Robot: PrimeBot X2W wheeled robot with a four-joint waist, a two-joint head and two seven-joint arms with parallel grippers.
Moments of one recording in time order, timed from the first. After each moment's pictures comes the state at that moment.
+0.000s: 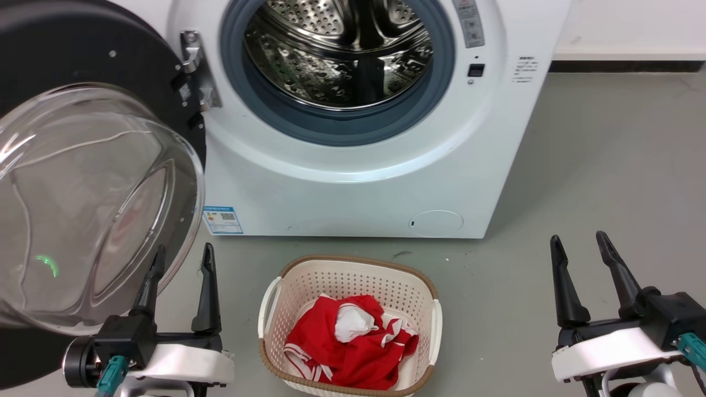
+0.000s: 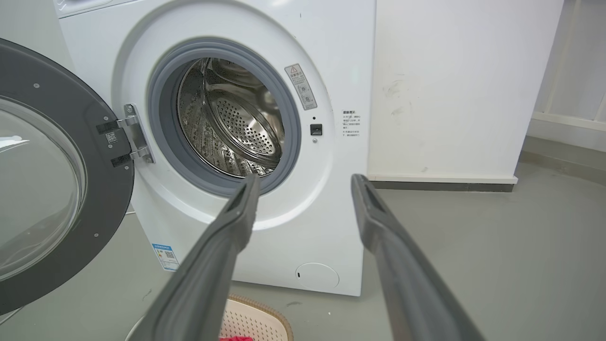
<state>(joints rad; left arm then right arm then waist) -0.01 0.06 0.06 0.03 -0.11 -0.08 -0.26 -0.01 -0.05 -0.01 0.01 0.11 0.13 -0.20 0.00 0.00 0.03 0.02</state>
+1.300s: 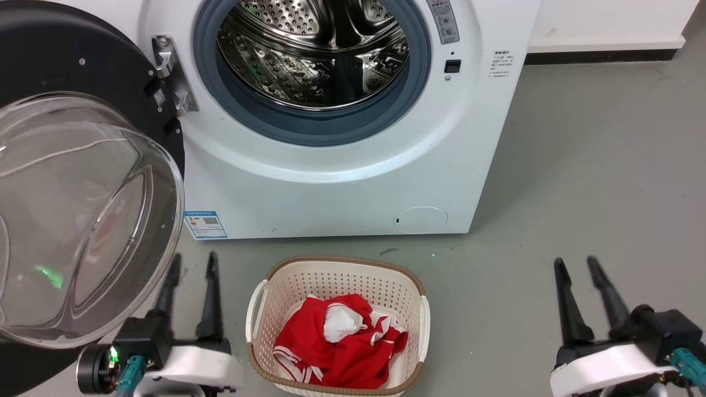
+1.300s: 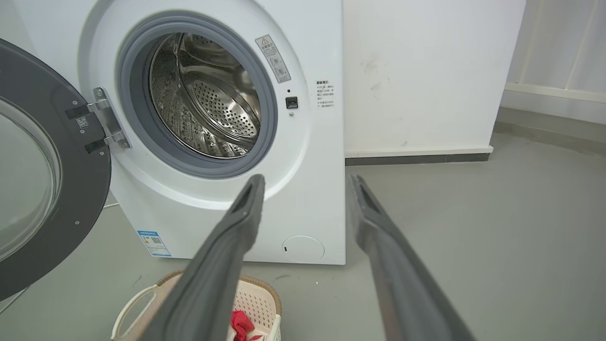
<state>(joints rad) -0.02 0.05 0.03 0.07 -0.08 -0.04 -0.26 0.03 -0.05 -0.02 0.05 0.13 0.13 -0.21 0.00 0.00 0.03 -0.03</state>
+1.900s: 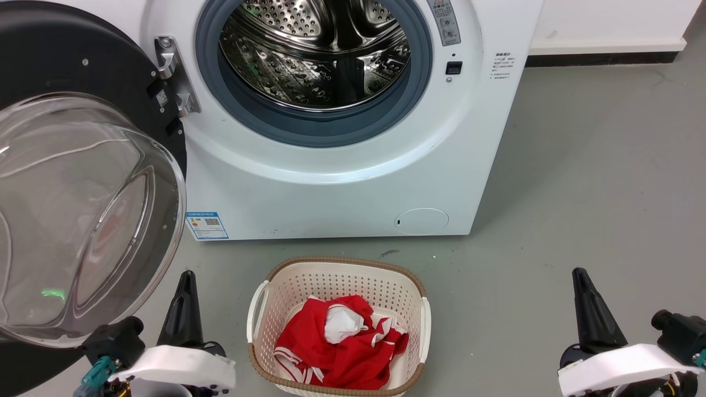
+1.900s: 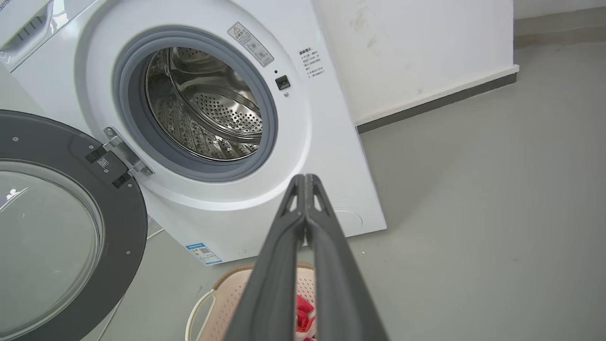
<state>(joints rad) -0.01 0.05 0.05 0.13 -0.39 -0.05 -0.18 0.03 -0.06 -0.02 0.11 0.45 0.13 -0.16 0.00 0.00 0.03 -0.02</state>
